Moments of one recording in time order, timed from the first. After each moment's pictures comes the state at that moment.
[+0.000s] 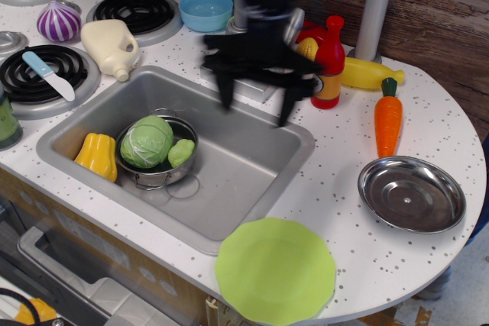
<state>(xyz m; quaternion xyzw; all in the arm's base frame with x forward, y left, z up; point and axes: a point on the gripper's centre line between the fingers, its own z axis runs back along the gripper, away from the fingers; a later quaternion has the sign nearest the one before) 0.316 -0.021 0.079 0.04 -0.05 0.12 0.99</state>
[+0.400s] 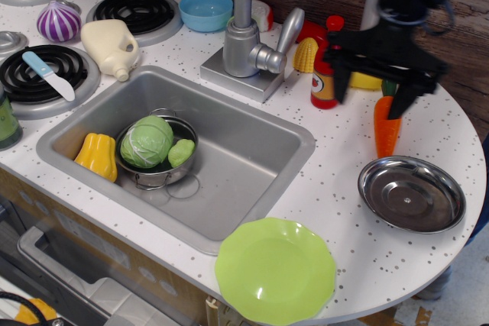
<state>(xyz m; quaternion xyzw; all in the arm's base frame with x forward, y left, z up) 0.376 -0.089 0.067 0.04 -0.10 0.08 0.99</state>
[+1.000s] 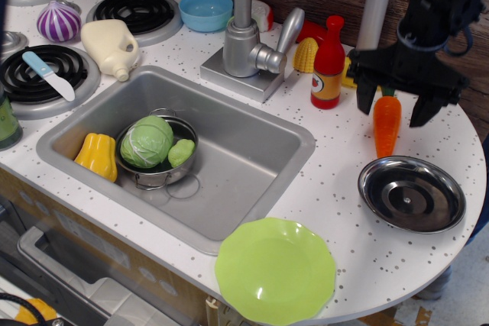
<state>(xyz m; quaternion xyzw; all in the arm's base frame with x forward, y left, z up) 0.398 -0.109 0.040 0.02 -0.15 0.08 0.99</state>
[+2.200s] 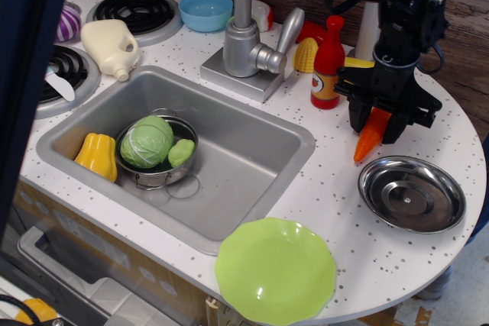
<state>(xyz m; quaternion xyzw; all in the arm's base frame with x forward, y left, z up) 0.402 -0.096 0.011 0.02 -0.10 -0.02 0.99</state>
